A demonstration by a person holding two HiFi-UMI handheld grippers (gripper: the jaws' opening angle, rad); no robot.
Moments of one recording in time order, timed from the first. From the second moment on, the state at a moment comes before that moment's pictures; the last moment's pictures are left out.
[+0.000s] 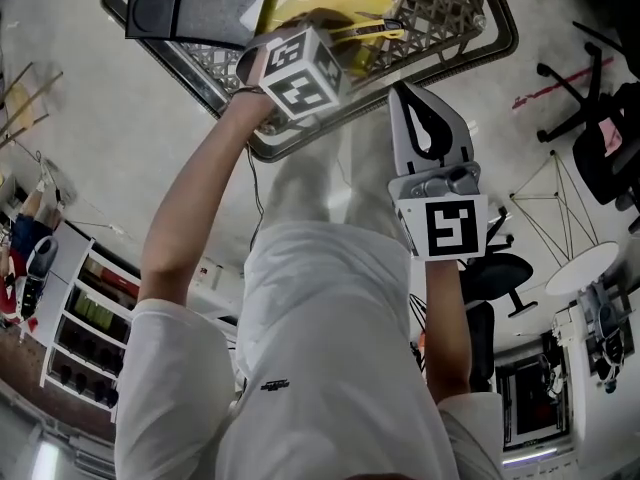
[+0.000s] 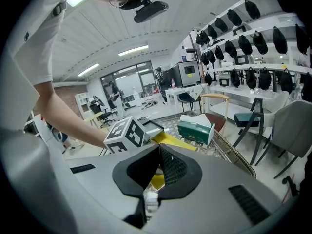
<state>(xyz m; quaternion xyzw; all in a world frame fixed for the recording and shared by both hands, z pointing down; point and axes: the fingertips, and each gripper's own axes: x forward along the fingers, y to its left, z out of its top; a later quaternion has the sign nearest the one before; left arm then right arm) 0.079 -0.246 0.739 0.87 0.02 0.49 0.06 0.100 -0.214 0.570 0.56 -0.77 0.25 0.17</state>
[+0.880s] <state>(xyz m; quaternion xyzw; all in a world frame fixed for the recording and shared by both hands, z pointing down) 0.038 -0.249 0.608 0.90 -0.10 0.42 0.12 0.087 -0.193 0.477 0.59 -0.77 0.19 0.15</state>
